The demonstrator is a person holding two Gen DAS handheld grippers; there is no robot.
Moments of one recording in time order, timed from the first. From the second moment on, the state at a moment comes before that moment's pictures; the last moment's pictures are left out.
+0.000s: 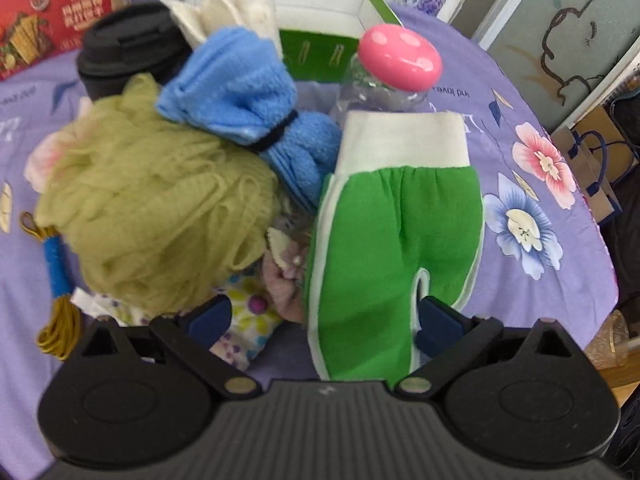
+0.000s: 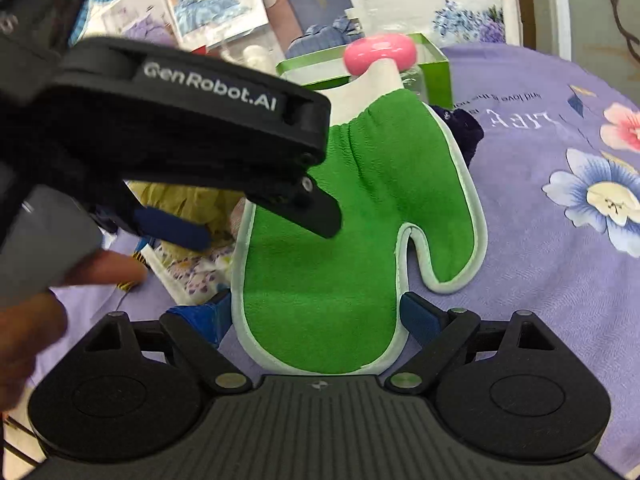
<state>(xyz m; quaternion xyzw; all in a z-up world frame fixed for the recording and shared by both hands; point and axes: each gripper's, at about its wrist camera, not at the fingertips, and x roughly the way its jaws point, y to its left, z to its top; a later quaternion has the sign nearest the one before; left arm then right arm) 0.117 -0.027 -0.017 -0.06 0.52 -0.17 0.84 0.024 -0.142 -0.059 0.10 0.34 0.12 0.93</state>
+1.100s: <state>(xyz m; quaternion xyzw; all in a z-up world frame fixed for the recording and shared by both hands) 0.102 -0.014 0.054 -0.05 0.40 -0.25 0.88 -0.004 -0.153 -0.017 0.08 0.21 0.16 0.96</state>
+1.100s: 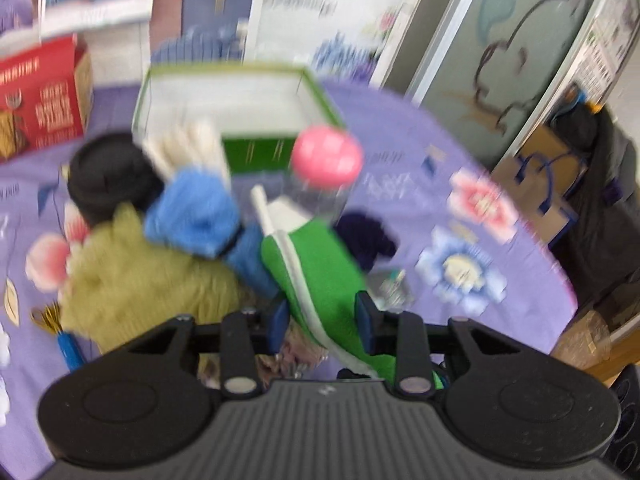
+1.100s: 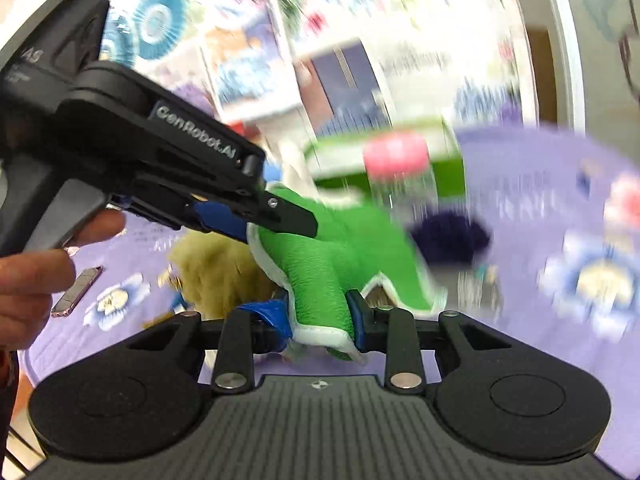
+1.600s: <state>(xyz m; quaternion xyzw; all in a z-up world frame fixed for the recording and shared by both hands) 0.199 -0.008 0.158 -0.04 0.28 -0.19 0.94 0.121 -0.162 0.082 -0.06 0.12 0.18 0.98</state>
